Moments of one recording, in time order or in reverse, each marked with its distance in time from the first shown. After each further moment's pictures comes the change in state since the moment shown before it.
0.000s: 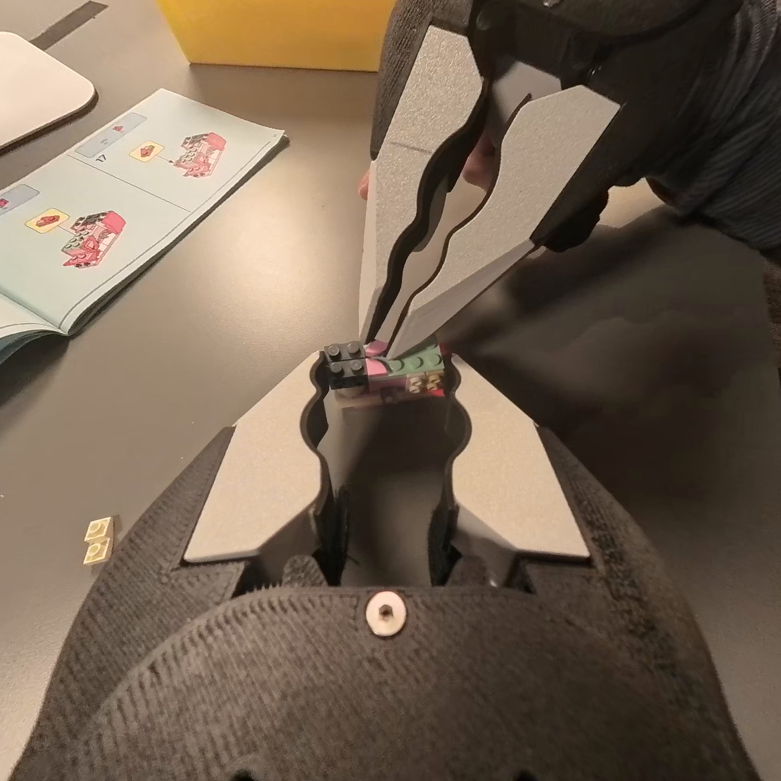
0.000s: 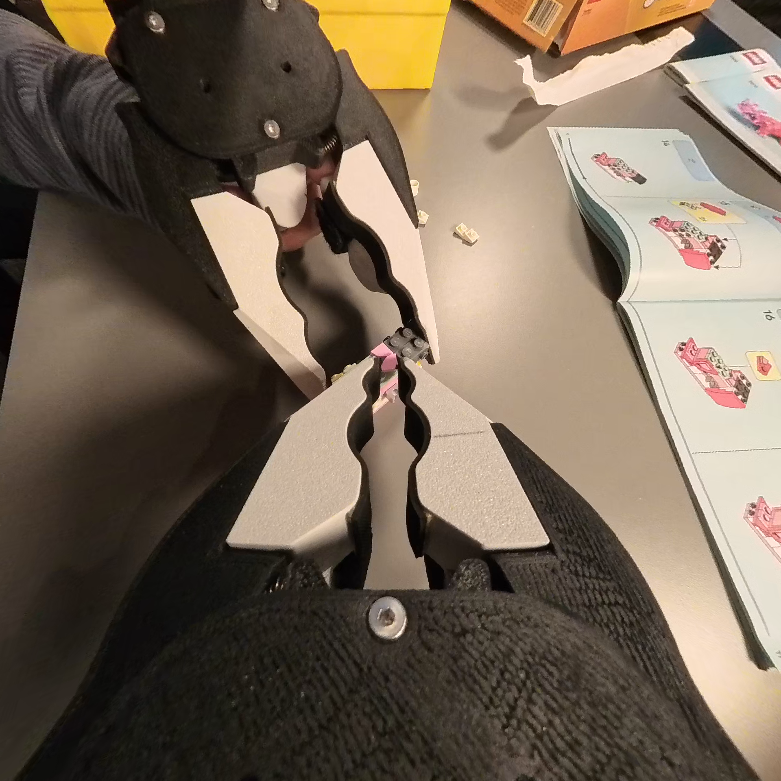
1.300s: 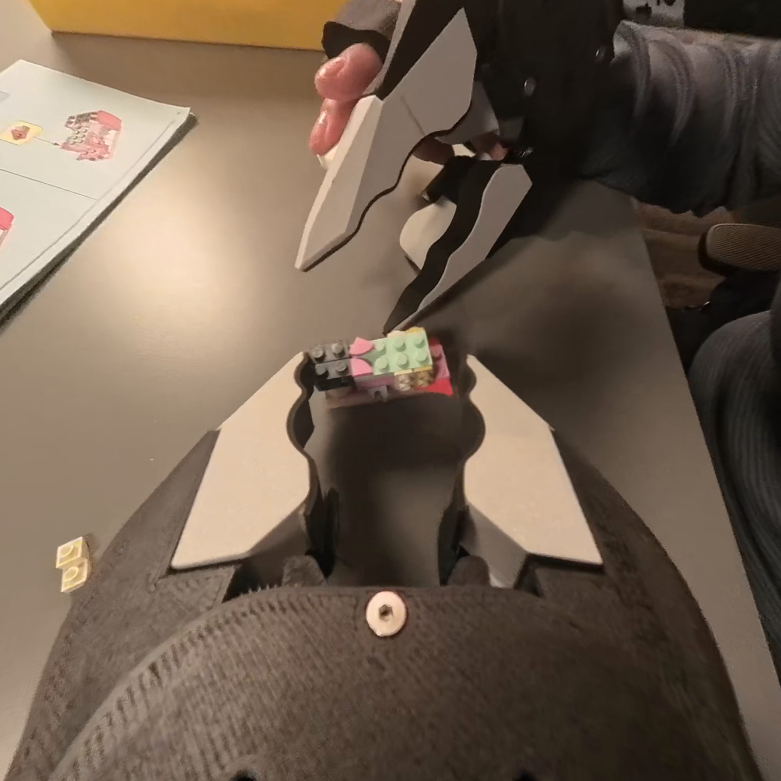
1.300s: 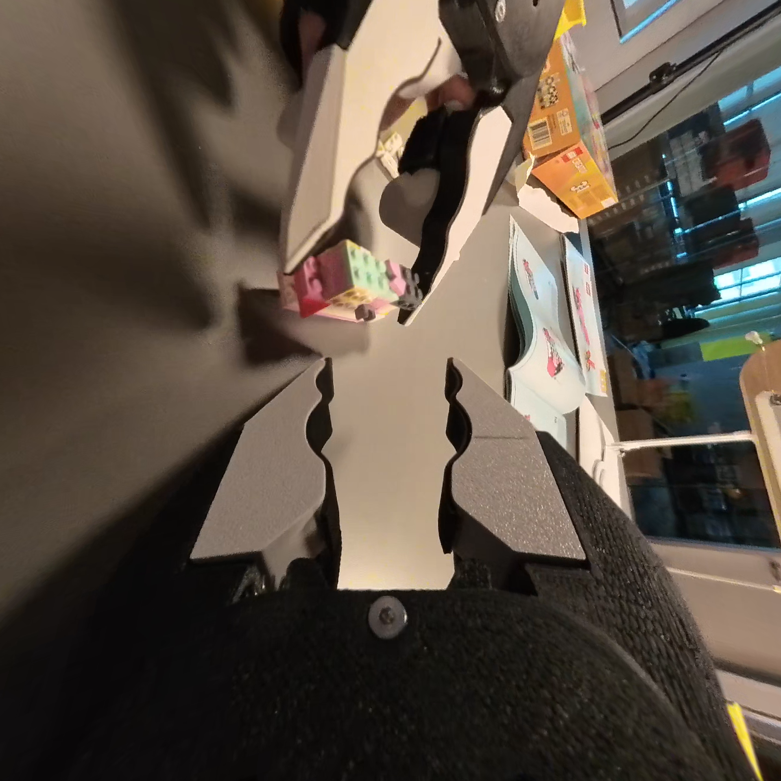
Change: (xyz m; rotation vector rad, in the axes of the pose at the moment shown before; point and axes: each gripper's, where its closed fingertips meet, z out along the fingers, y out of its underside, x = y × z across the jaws) left arm 0.013 0.012 -0.017 -0.020 0.250 0.036; right arm 0.003 0.019 -0.002 -0.044 0.246 -0.720
